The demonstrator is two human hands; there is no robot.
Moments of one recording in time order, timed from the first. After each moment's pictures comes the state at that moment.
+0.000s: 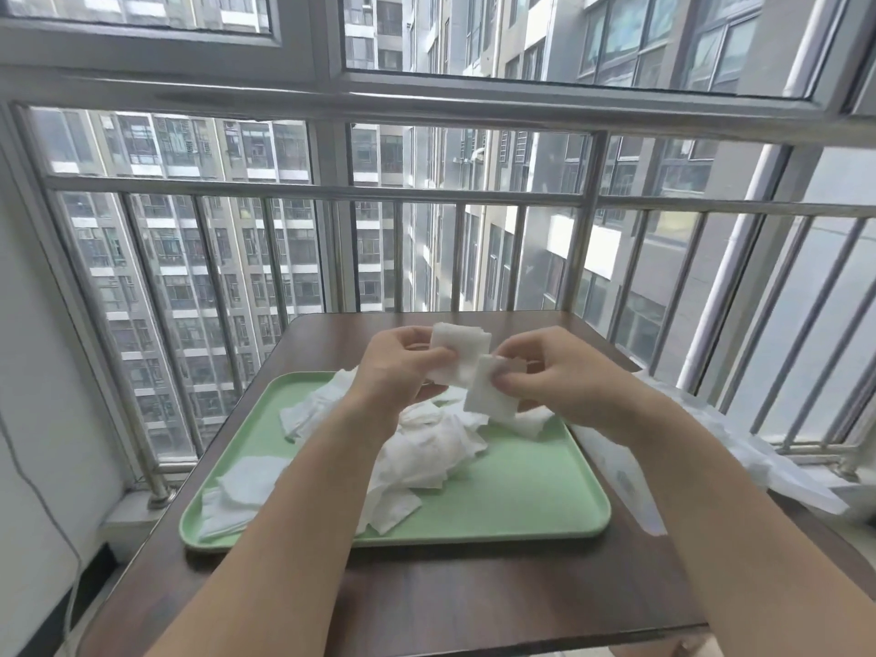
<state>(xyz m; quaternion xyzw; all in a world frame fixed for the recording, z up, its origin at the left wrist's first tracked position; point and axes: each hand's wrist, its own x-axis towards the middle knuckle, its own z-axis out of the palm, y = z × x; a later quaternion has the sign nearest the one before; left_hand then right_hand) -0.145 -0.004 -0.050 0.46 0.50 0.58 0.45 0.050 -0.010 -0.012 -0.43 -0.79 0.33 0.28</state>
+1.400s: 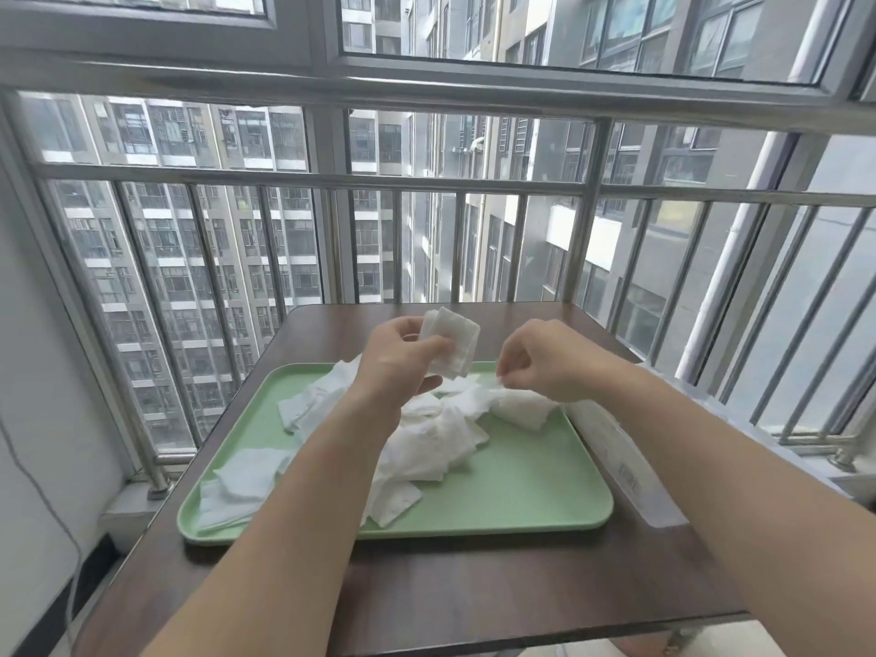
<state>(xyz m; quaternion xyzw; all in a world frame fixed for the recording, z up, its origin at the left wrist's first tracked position) -0.144 -0.001 -0.053 0.46 0.52 0.58 0.42 0.047 0.044 -0.023 -0.49 -0.86 0.08 0.12</state>
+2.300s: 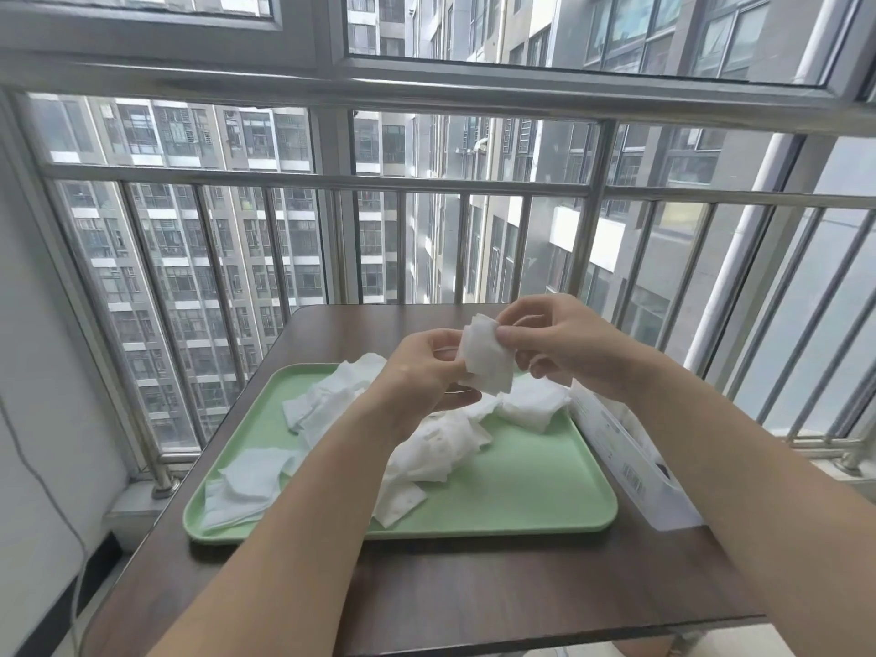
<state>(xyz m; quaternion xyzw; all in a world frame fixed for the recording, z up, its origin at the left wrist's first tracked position) -0.133 -0.008 -0.055 0.52 0.45 0.52 0.52 0.053 0.031 -0.007 -0.41 -0.74 0.43 0.31</state>
